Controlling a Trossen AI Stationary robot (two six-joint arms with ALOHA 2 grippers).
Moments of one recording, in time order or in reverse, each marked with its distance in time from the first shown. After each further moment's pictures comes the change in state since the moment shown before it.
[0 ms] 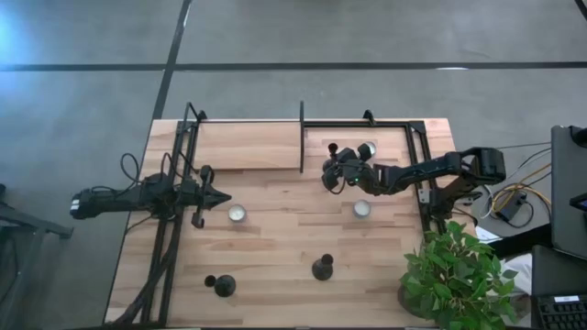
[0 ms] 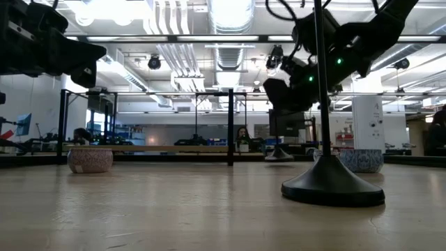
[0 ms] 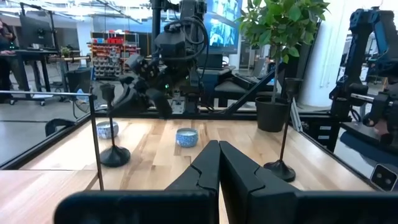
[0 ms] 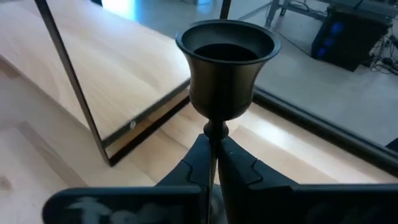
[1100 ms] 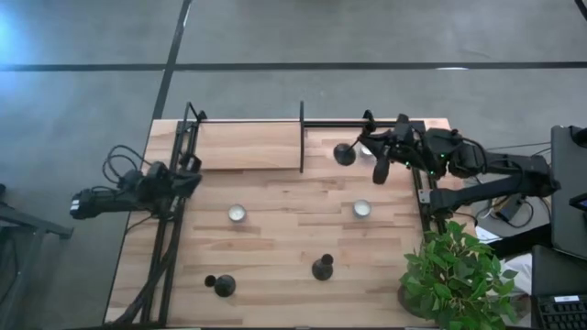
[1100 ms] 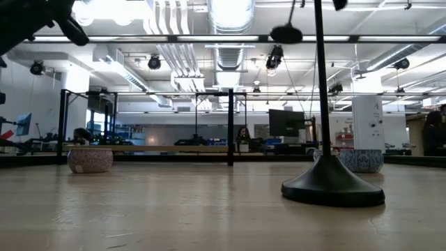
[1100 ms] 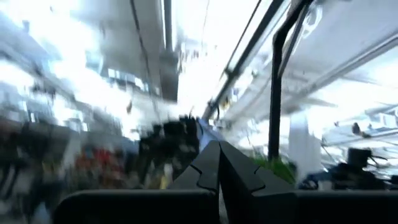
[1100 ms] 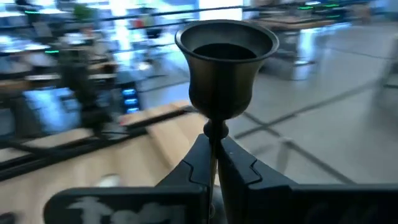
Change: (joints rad) left arm -0.001 0.000 0.002 0.612 -0.055 -0.158; right arm 0.111 -0.593 0.412 -0.630 -0.356 -0.170
